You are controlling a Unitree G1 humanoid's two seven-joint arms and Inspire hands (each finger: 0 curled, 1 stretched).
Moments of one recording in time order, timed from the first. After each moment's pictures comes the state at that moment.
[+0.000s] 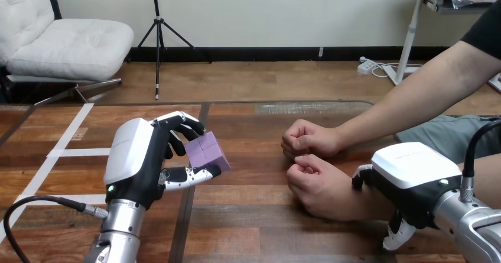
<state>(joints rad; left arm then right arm) -0.23 0.37 -0.24 0.61 0.56 -0.51 0.53 0.03 -0.64 0.12 -0.35 -1.03 0.06 0.64</state>
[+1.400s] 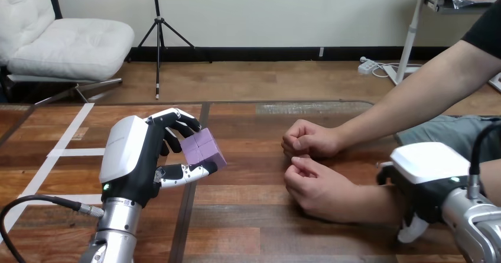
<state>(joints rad) -0.23 0.38 -0.22 0.61 0.56 -0.53 0.52 -0.01 -0.63 0.15 -0.25 -1.12 0.19 0.60</state>
